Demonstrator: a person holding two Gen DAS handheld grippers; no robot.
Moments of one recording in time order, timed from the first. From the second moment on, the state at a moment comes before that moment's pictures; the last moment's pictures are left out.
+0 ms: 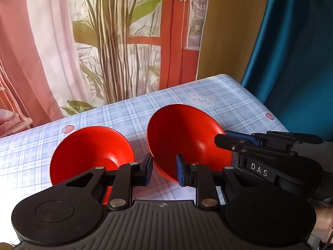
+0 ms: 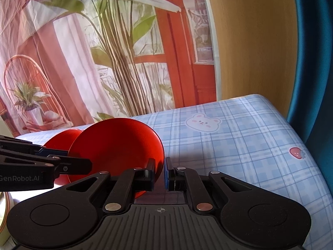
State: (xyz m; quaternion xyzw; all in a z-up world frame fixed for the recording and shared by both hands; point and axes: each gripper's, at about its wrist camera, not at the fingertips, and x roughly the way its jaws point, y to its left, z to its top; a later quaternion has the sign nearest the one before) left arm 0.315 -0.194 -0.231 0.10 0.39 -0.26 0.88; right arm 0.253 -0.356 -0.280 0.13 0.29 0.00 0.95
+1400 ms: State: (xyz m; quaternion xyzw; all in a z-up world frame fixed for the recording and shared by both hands) left arm 0.308 -0.091 -0.183 0.04 0.35 -0.23 0.91; right arm 0.268 -0.248 -0.222 0.06 0.29 0.05 0.96
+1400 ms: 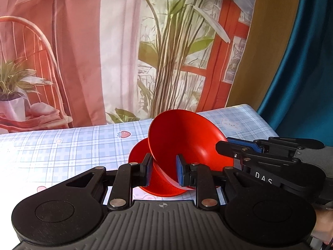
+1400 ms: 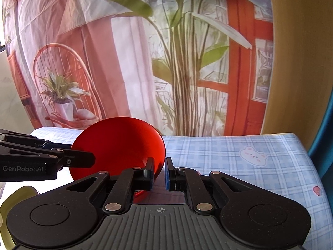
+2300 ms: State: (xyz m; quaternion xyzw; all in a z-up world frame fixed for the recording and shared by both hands) left arm 0.340 -0.069 -0.201 0.02 0.36 -0.21 0.91; right arm 0.310 -0.222 -0.242 0.05 0.31 0.06 0.95
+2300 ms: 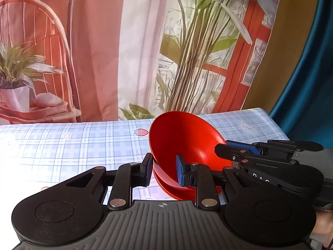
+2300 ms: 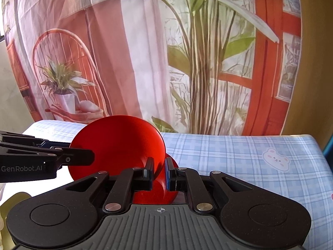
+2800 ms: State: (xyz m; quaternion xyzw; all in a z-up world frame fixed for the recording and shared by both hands) left arm 0.347 -0.081 -0.220 0.03 0.38 -0.22 0.90; right arm 0.314 -0.231 -0.260 0.05 0.33 0.05 0.94
